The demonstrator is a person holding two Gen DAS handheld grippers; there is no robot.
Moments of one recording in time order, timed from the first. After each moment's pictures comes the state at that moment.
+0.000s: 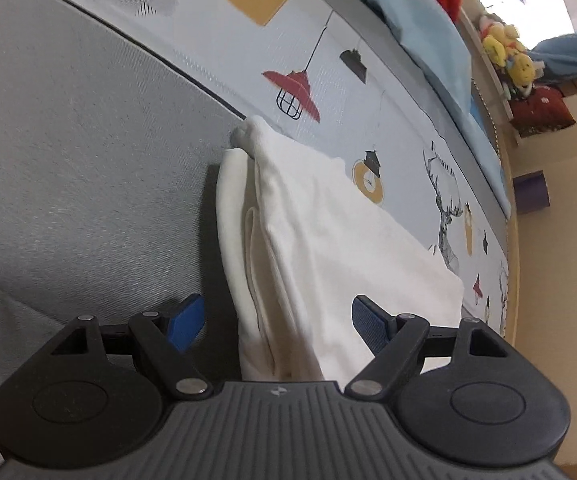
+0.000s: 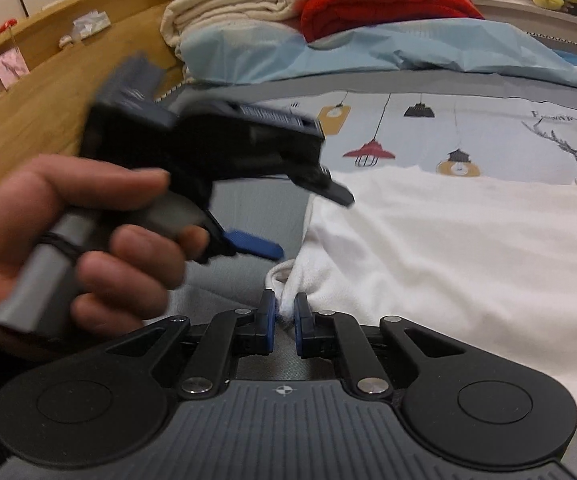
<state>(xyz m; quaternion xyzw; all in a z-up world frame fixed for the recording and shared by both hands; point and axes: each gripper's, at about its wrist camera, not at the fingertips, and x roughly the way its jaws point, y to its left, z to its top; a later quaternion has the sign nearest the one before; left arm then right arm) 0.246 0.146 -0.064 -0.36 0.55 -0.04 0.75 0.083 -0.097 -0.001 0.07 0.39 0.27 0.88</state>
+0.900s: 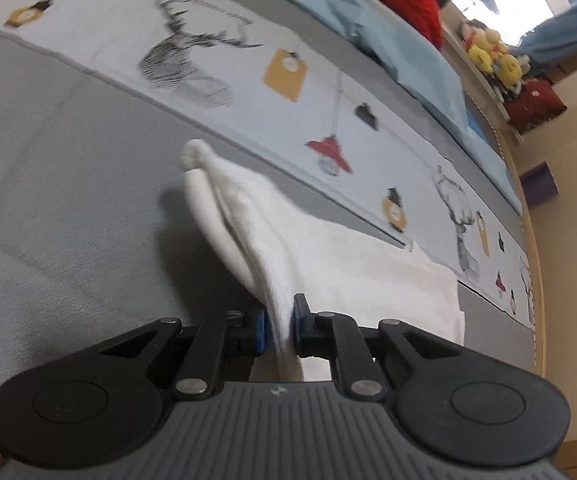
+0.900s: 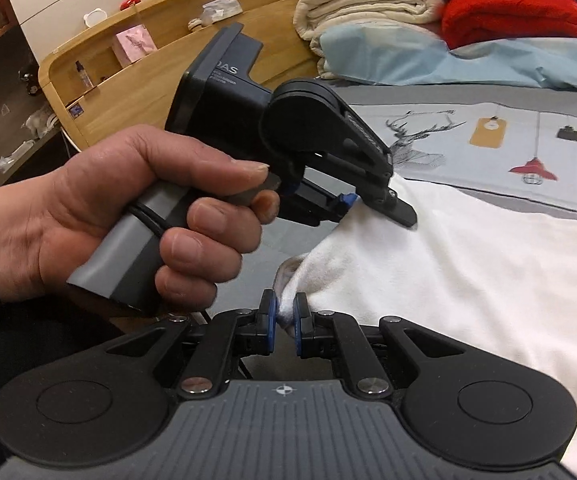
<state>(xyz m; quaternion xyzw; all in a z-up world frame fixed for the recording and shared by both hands) 0.186 0.211 0.003 -0.28 0.51 -0.03 0.82 0.051 -0.025 0.013 0.07 0.36 0.43 0.83</state>
